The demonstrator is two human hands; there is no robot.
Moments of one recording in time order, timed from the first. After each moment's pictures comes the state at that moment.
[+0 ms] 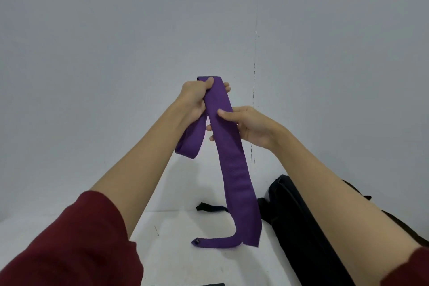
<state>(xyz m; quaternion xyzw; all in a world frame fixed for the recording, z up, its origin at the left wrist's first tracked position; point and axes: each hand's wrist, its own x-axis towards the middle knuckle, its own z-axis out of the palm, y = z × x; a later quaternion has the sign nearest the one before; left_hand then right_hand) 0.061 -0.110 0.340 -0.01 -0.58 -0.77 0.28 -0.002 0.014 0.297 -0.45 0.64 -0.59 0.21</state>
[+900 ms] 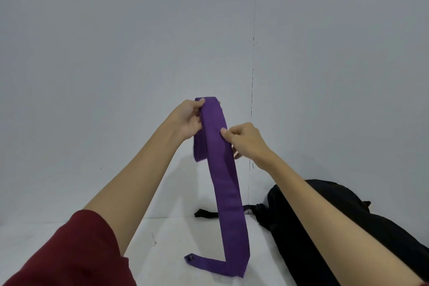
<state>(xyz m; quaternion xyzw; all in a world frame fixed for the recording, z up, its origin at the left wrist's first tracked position) 0.060 -0.133 0.317 0.00 -0.55 -0.81 0.20 -0.006 0.000 0.267 -0.38 0.78 -0.50 -0.06</state>
